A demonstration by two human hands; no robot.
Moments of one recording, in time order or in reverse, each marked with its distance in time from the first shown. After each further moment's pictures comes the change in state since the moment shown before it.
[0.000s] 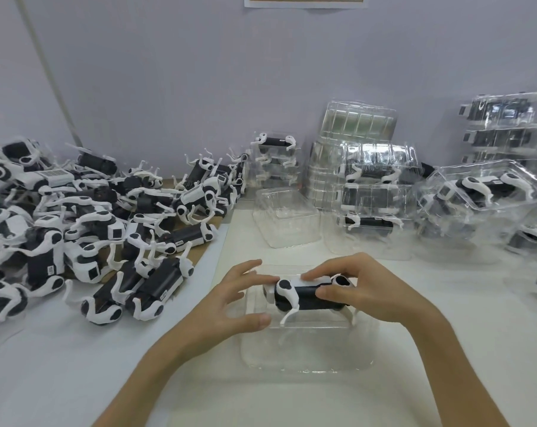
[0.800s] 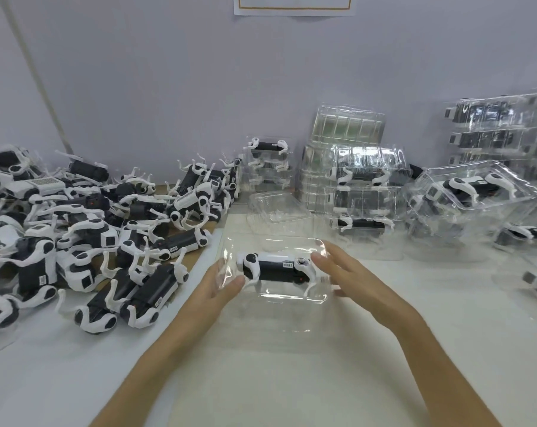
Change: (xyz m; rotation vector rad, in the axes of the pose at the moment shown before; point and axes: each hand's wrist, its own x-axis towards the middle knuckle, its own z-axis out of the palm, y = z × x) left_hand 0.006 -0.007 -0.004 -0.247 0.248 -0.281; right_hand 0.011 0.015 0.014 0.291 0.126 0.328
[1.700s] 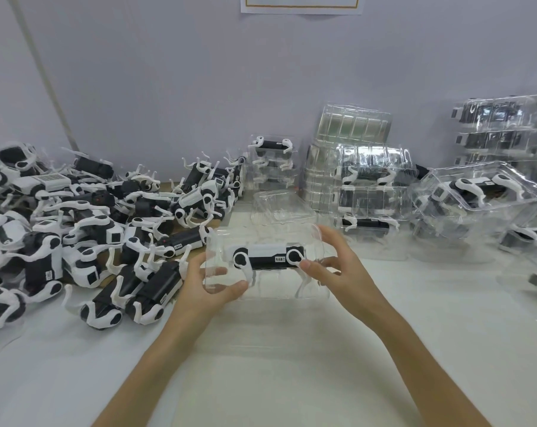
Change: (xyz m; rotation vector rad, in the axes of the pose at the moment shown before) left_hand 0.000 0.000 -0.003 -0.095 0.247 0.058; right_hand 0.000 -0.006 0.024 0.029 0.147 -0.306
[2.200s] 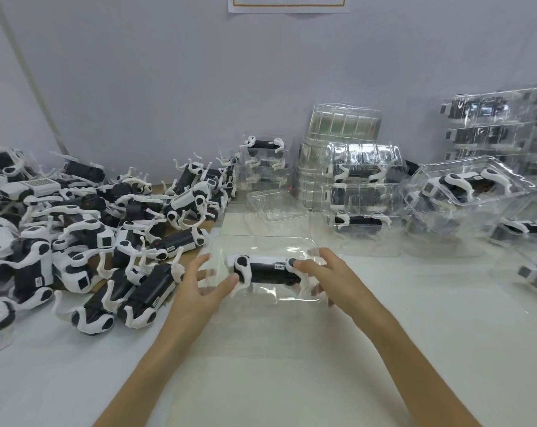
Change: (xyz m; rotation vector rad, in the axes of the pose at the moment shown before) left_hand 0.001 -0.004 0.003 0.098 -0.004 -0.030; right_hand 0.006 0.009 0.002 0.007 -0.005 0.368
